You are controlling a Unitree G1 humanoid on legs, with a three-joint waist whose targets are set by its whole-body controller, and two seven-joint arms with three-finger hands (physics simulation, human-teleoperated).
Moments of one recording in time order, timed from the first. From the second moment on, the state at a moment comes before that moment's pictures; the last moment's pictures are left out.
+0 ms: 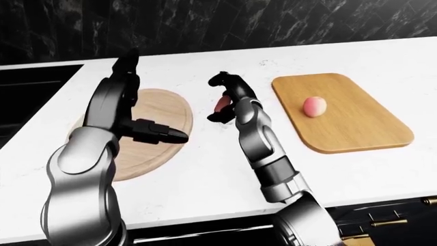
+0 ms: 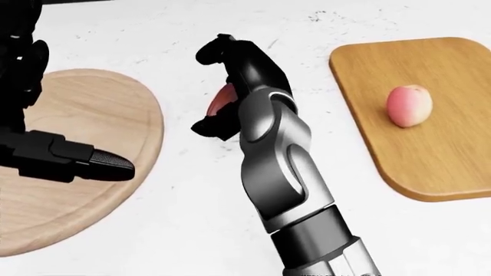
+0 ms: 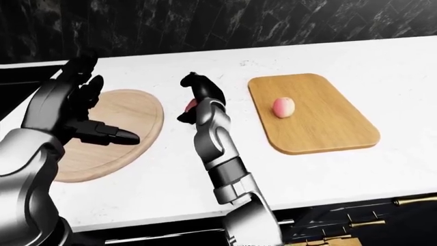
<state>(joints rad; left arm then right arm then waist) -0.58 0.29 0.13 -0.76 0.26 1.24 -0.36 -0.94 0.13 0.11 0.44 -0.71 0.59 0.11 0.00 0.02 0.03</state>
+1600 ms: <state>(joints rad) -0.57 0.33 0.16 -0.87 0.23 1.37 -0.35 -1.00 0.20 0.14 0.18 -0.80 0.70 0.31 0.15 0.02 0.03</state>
